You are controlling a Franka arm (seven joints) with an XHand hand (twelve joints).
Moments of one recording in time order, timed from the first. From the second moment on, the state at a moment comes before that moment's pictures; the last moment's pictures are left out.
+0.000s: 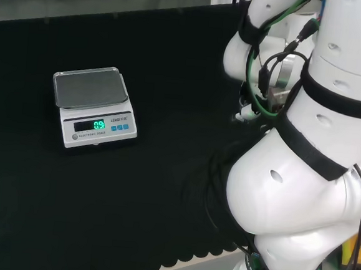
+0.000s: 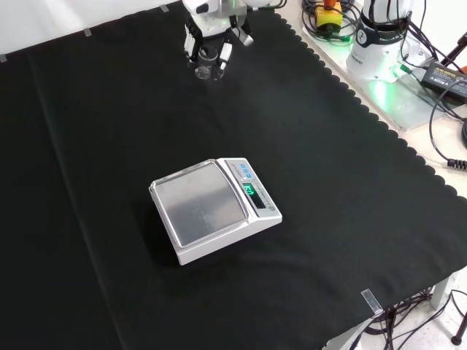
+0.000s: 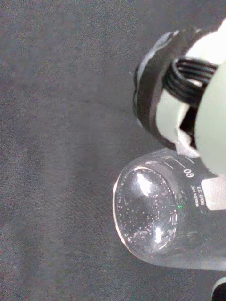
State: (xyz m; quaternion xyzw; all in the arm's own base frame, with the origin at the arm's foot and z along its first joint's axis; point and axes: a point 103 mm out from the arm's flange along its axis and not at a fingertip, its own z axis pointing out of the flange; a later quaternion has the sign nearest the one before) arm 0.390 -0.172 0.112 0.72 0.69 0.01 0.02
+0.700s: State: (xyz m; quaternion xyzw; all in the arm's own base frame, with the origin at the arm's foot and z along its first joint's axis) arm 0.364 -0.119 0.282 0.65 0.75 0.05 -0.11
